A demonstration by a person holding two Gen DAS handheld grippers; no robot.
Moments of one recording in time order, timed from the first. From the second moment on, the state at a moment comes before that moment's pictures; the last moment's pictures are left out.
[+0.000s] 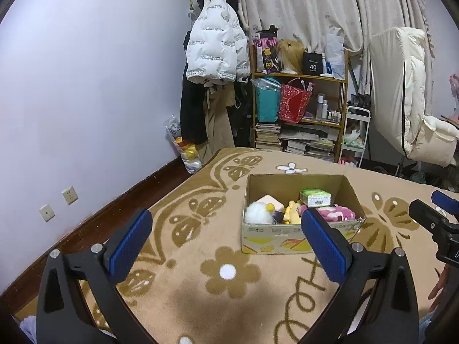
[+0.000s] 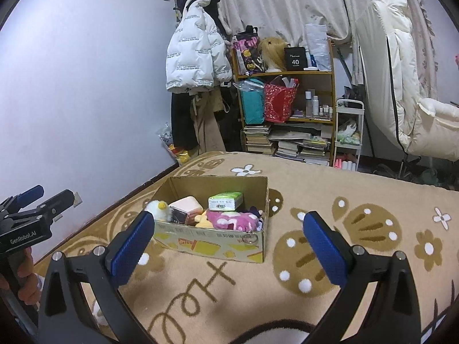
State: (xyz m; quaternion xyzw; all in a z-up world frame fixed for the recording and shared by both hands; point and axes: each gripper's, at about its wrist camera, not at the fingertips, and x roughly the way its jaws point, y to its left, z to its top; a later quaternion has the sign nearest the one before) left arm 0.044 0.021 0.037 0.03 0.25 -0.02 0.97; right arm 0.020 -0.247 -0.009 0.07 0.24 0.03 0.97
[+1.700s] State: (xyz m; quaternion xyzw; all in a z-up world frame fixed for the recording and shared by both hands) left arm 0.059 0.001 -0.019 0.07 0.29 -0.03 0.95; right arm 0.013 -0.263 -0.065 0.09 0.26 0.01 0.96
